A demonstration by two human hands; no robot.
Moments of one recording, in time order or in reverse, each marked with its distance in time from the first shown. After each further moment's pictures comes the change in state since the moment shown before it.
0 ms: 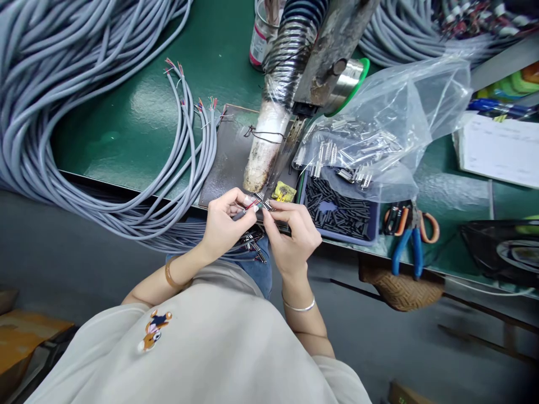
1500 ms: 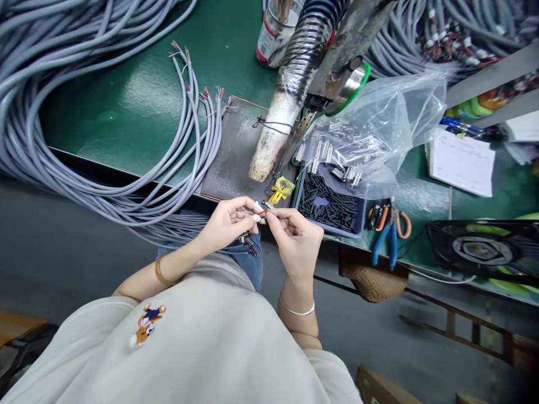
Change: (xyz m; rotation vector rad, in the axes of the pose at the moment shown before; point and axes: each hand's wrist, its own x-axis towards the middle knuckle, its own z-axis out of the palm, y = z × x) left_hand -0.017 -0.007 -0.015 -0.311 -0.334 -0.273; right_hand -0.004 -0.021 -0.026 0.141 -0.259 0.415
